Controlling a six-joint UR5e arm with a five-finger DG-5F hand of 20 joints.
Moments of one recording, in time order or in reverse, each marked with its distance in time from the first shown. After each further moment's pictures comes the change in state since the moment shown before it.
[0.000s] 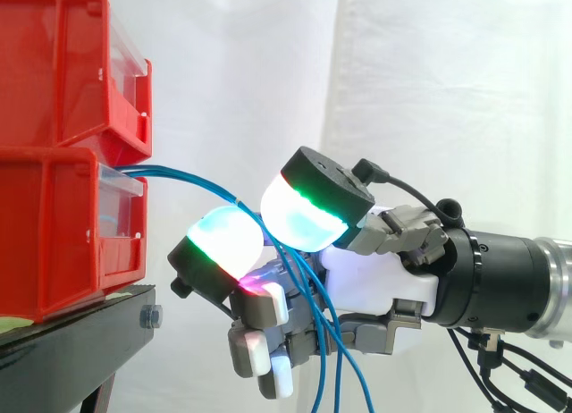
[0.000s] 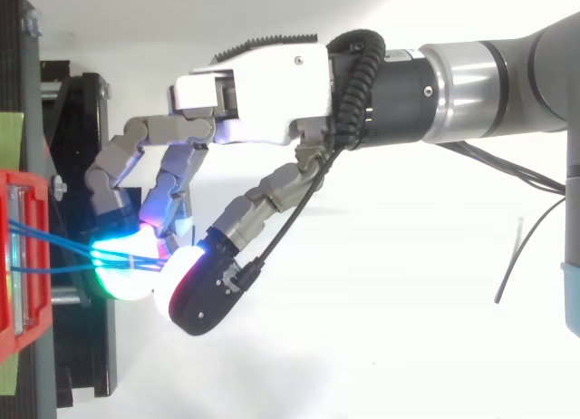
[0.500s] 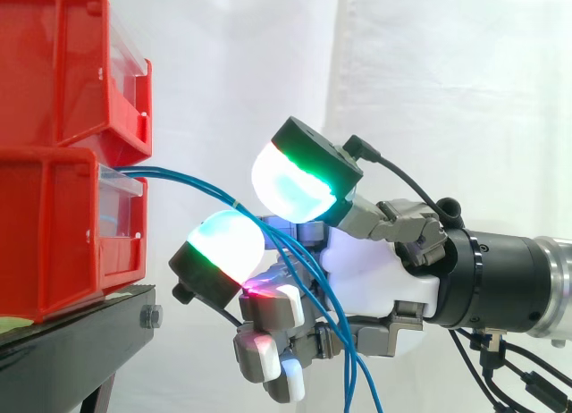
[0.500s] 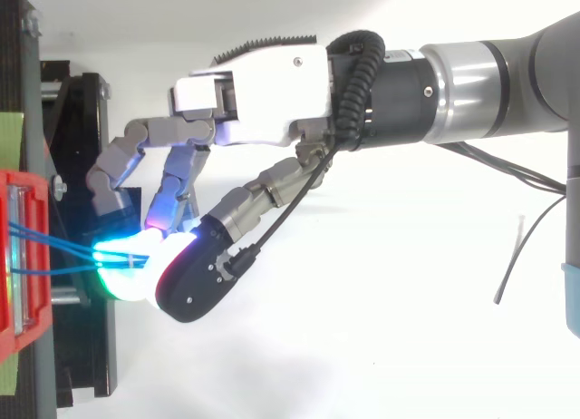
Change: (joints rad) arm 0.000 0.000 0.005 -0.022 -0.001 0.003
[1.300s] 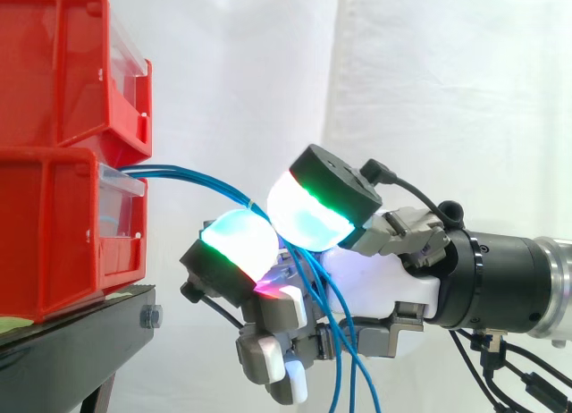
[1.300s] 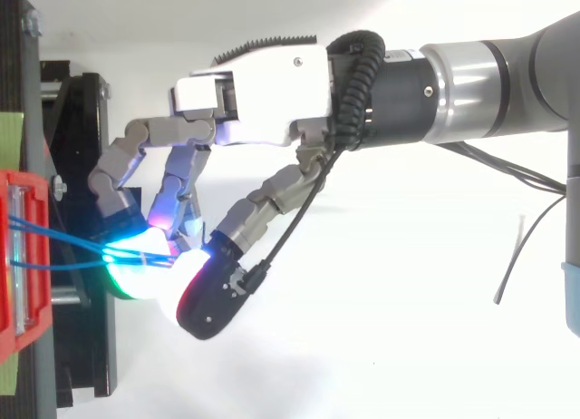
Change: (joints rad) arm -0.001 0.000 0.000 -0.003 -0.002 0.000
